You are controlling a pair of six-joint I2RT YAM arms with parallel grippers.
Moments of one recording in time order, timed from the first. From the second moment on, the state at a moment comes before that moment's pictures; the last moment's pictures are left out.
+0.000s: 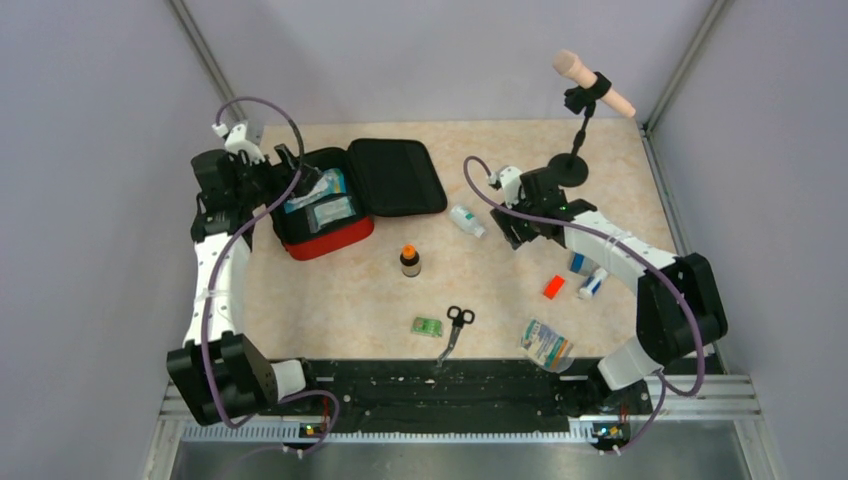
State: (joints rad) left arm 0.26 1.29 1.16 -0.28 0.56 -0.19; right arm 0.42 1.52 1.05 -0.39 -0.05 -0.31
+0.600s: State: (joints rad) left arm 0.30 1.24 0.93 0.02 0.84 -0.67; right arm 0.41 1.83 1.17 -0.27 0.13 -0.09
